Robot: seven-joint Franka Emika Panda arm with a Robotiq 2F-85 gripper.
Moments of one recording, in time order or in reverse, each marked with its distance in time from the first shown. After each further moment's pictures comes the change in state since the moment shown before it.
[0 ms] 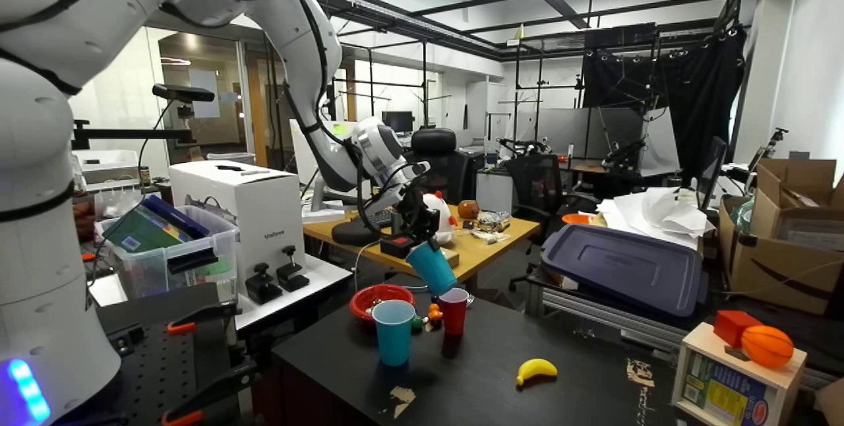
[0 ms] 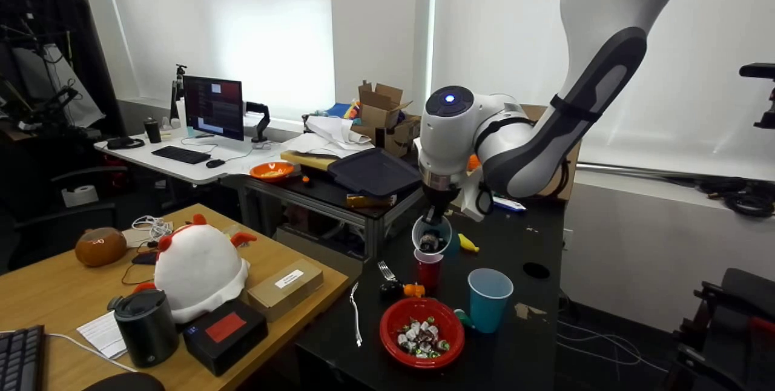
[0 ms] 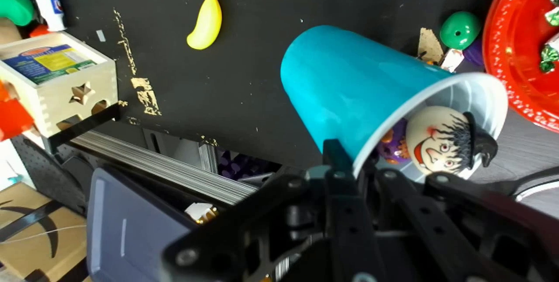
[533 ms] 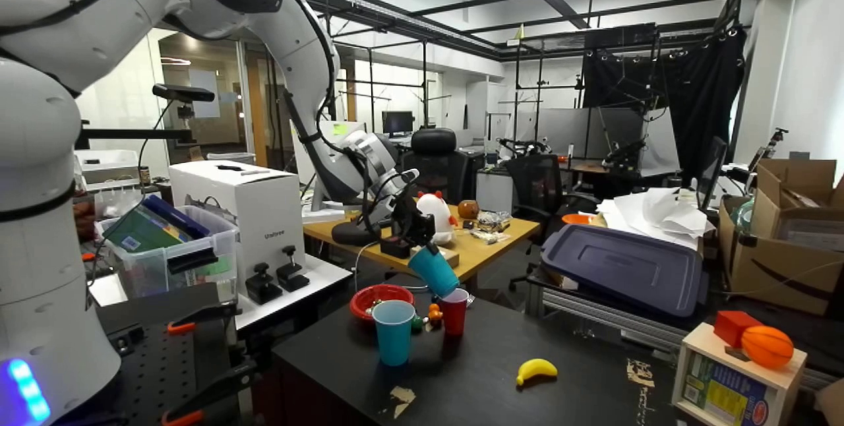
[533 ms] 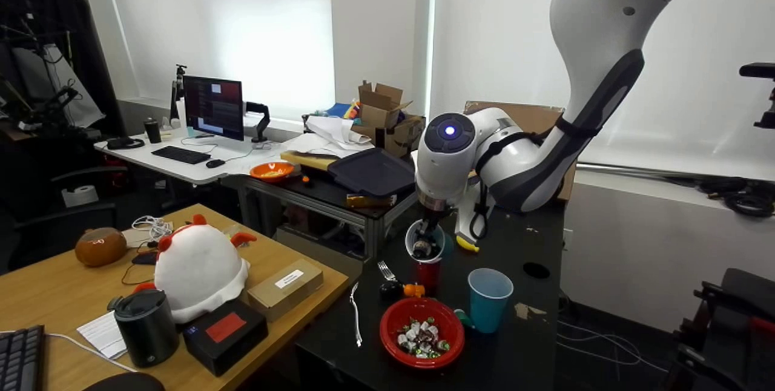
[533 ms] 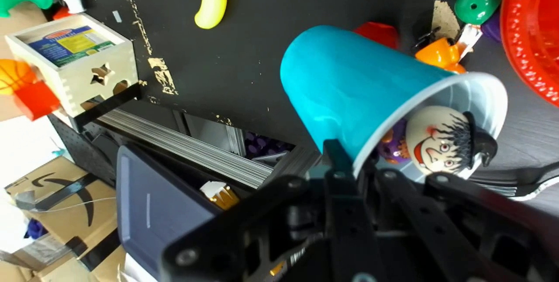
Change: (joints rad) arm 0.061 0.058 -0.033 0.031 -0.259 0.002 0.326
